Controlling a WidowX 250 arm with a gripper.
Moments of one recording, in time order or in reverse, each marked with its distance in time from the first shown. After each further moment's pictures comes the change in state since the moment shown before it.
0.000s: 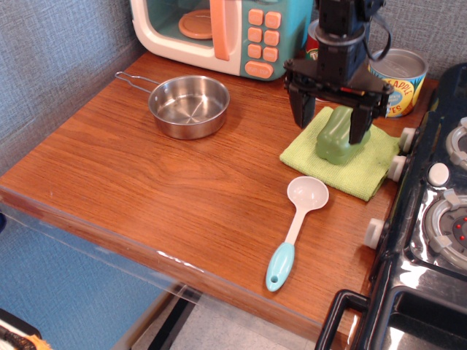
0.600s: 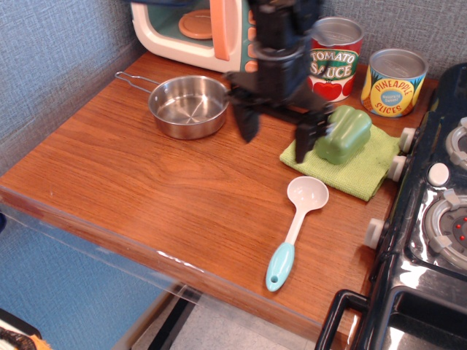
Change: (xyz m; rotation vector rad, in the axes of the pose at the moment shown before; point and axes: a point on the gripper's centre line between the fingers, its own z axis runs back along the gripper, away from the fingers) arm -0.045 0.023 0.024 0.026 0.003 -0.032
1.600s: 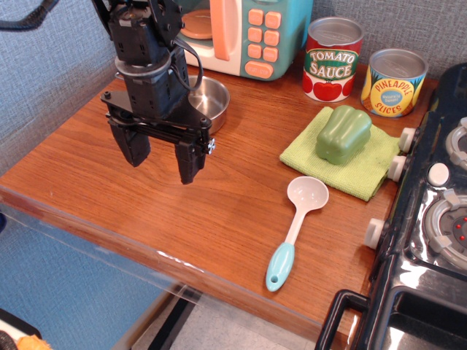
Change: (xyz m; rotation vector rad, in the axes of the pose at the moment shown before) arm -0.089 0.084 0.014 0.022 0.067 0.142
